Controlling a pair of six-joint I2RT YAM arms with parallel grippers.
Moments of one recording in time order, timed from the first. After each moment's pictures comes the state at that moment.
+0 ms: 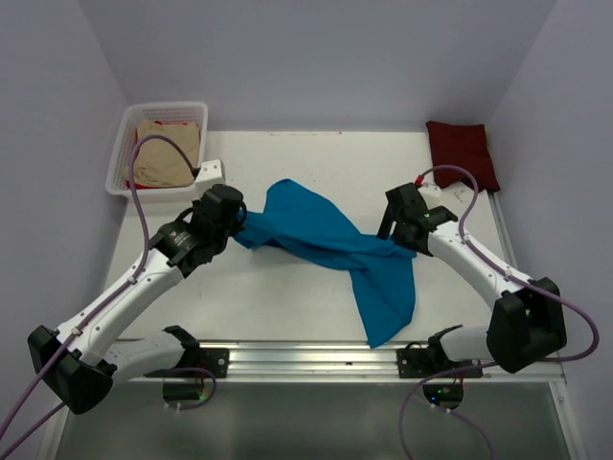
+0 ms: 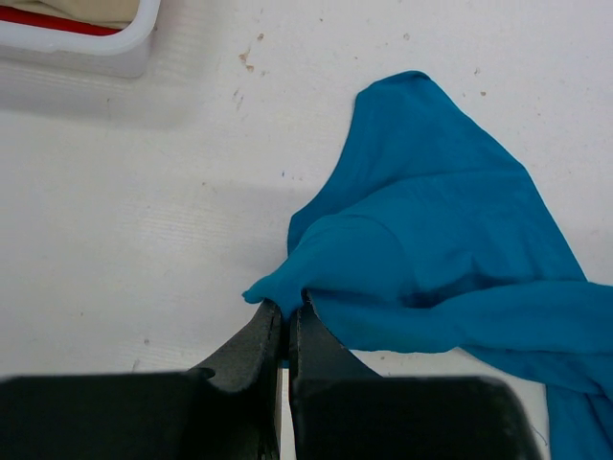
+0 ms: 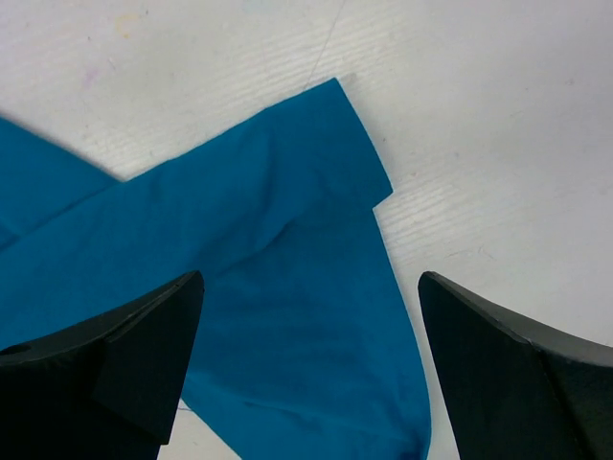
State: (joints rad) left arm -0.62 1.08 1.05 -0.68 -0.59 -0.62; right arm 0.40 1.34 0.98 -0.73 0.47 0.72
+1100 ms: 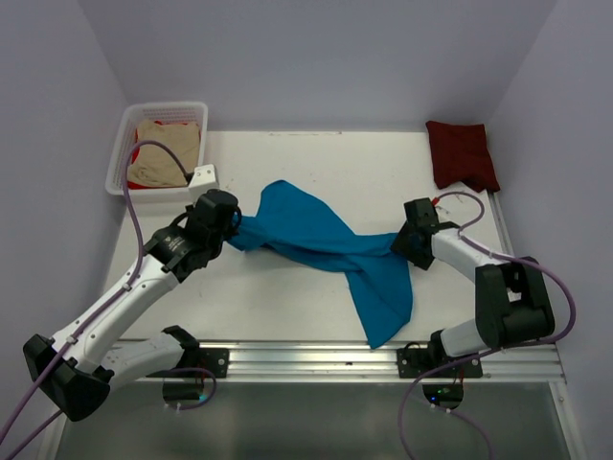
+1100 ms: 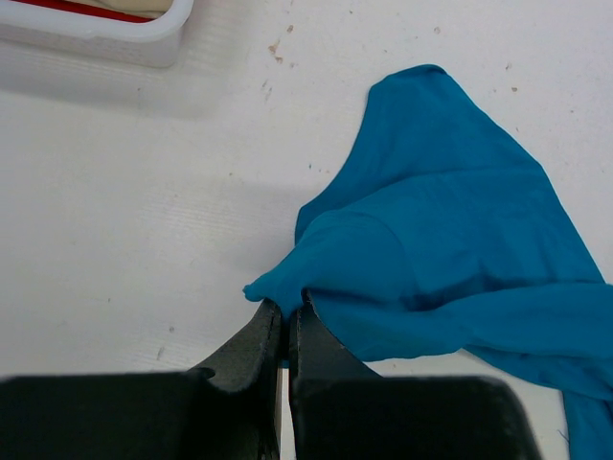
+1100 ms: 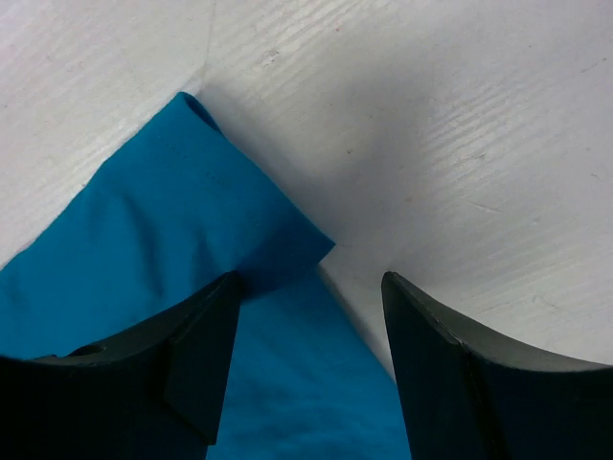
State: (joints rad) left arm -0.61 1.03 1.02 -0.71 -0.61 -0.62; right arm 0.20 1.47 0.75 -0.44 0.25 0.77
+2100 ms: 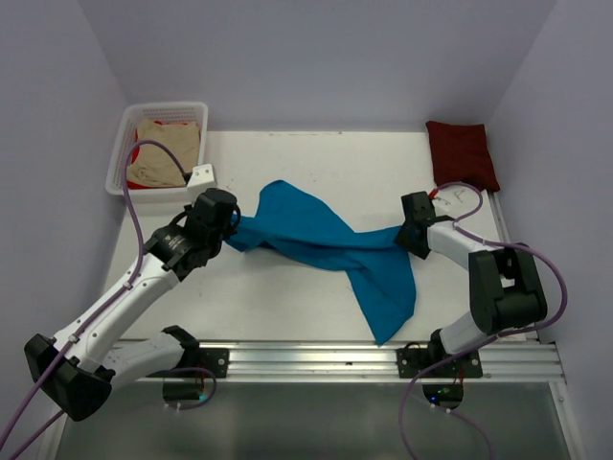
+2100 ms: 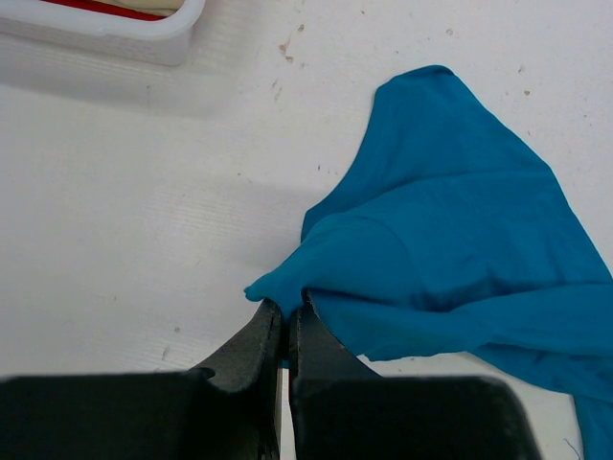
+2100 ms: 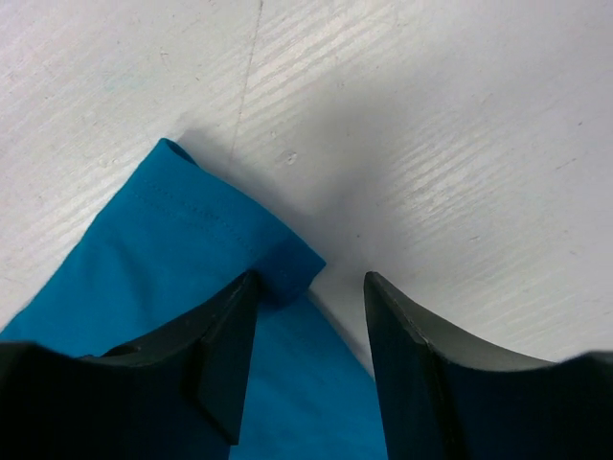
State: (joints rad) left arm -0.59 1.04 1.02 -0.71 -0.61 -0.62; right arm 0.20 1.55 0.80 -0.36 0.33 0.73
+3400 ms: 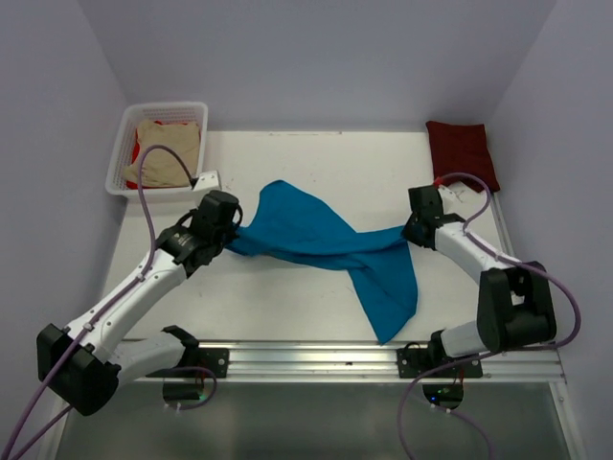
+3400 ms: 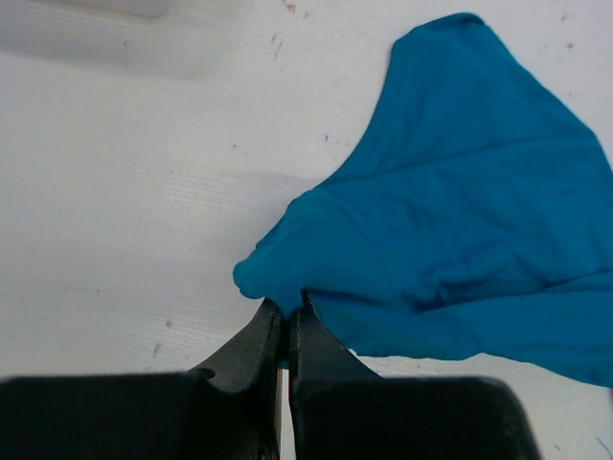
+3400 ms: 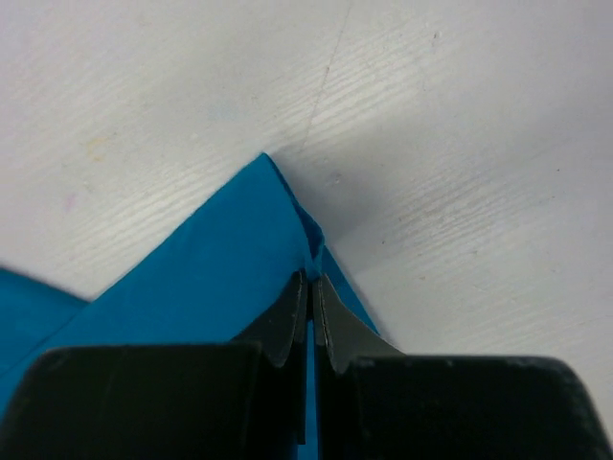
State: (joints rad) left arm -0.53 1.09 0.92 -0.64 -0.53 -0.60; right arm 0.19 1.46 0.83 -0.37 0.32 0.67
